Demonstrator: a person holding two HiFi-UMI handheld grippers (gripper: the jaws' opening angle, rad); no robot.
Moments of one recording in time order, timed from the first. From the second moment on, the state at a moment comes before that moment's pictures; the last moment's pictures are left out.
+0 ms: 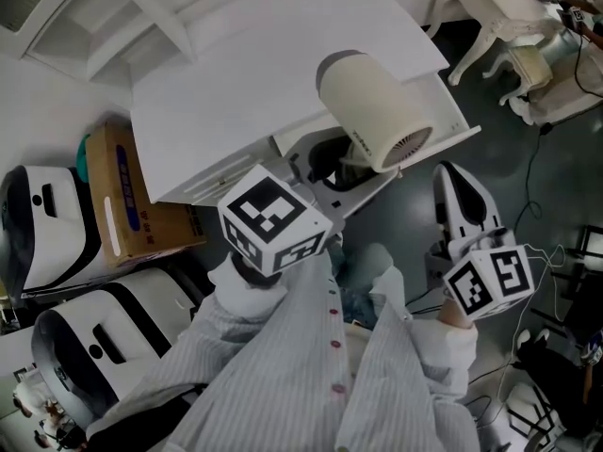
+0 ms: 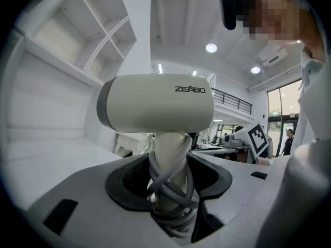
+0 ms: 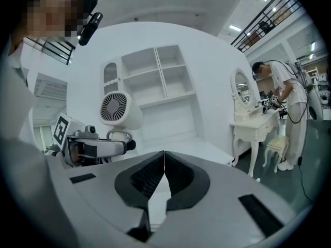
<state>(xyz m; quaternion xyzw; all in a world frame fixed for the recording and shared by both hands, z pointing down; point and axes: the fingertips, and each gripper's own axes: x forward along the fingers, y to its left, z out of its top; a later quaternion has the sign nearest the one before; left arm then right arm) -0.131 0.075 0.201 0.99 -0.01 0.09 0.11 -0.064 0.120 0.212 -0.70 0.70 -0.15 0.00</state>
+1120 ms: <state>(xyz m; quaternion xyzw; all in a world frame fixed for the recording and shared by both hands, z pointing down) 0.084 -0.037 0.206 0.98 -0.15 0.08 0.14 0.163 -0.017 0.213 -0.59 0.79 -0.16 -0.04</state>
